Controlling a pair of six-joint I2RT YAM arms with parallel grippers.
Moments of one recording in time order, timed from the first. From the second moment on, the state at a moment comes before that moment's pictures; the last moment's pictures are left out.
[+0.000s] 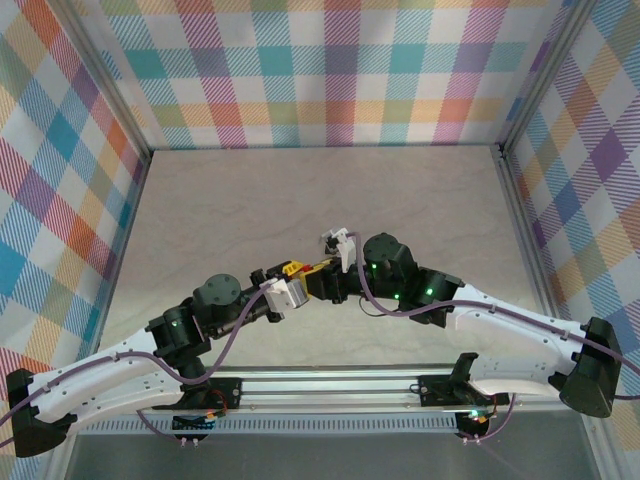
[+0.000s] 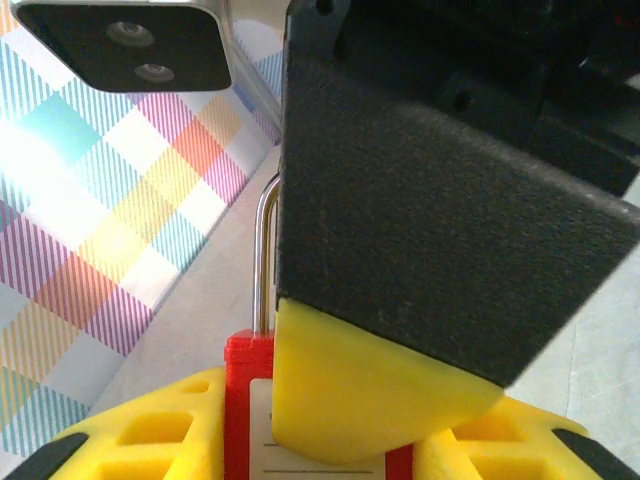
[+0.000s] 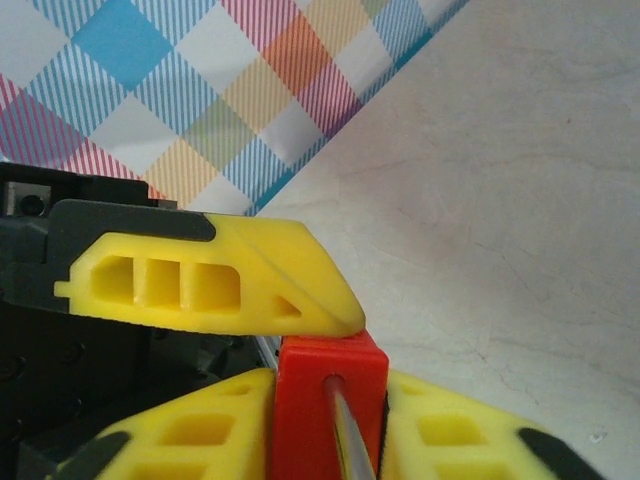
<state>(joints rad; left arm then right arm) -1.04 0.70 0.63 -0.12 -0.11 0.53 1.04 1.12 0.89 -0.11 -0.25 0.53</state>
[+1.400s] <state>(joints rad) -1.04 0.61 0.54 0.16 -0.20 -0.12 0.57 0.98 0.73 0.02 -0.62 0.74</state>
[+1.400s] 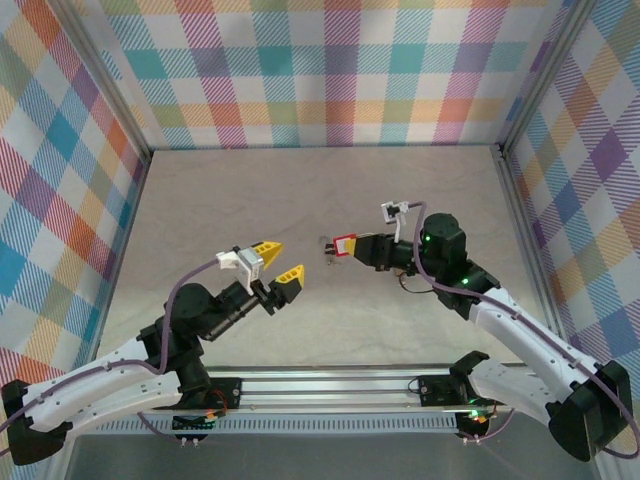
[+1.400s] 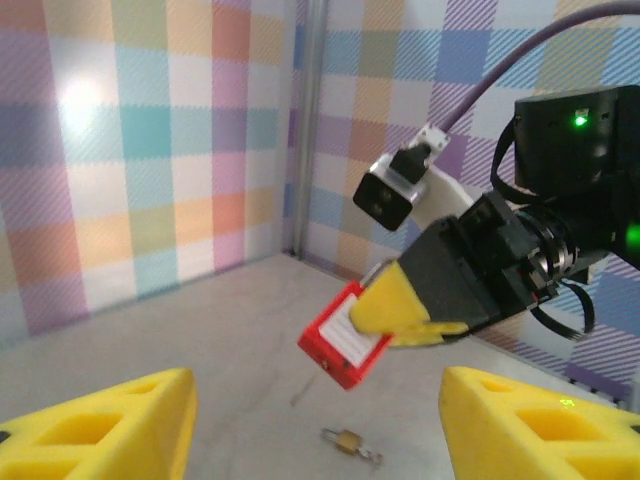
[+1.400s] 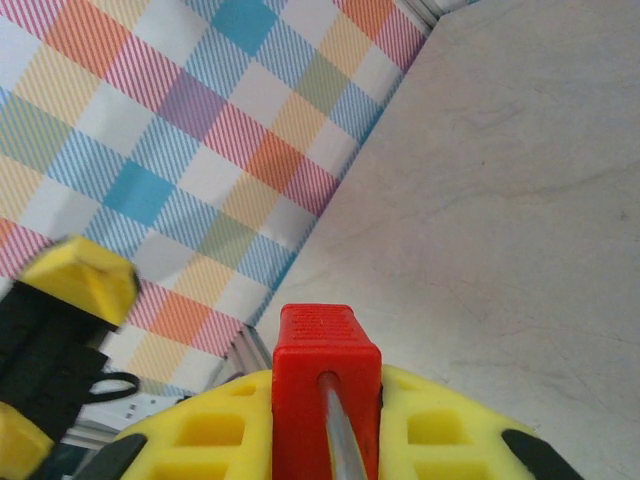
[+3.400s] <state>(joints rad) -0.61 1.39 0.52 1.15 0.73 -1.30 0.34 1.21 0.78 0.16 -1.07 0.93</state>
